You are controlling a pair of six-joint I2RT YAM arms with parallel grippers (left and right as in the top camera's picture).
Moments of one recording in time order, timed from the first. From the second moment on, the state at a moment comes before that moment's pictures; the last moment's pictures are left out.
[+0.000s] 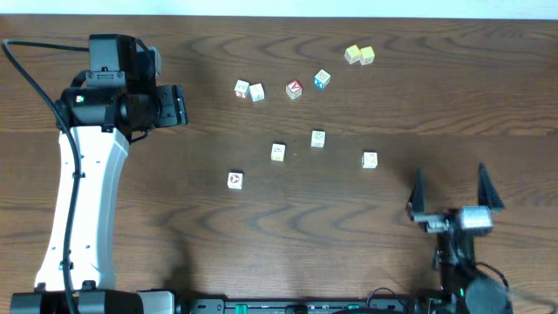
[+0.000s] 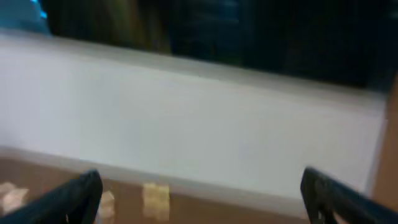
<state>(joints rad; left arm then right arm) 0.03 1.50 1.49 -1.04 0.10 -0.11 -0.09 0.02 0.01 0.40 -0.20 -0.09</state>
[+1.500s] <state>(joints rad) 0.03 1.51 1.49 -1.04 0.10 -0.12 0.33 1.68 1.23 -0.95 0.06 0.42</state>
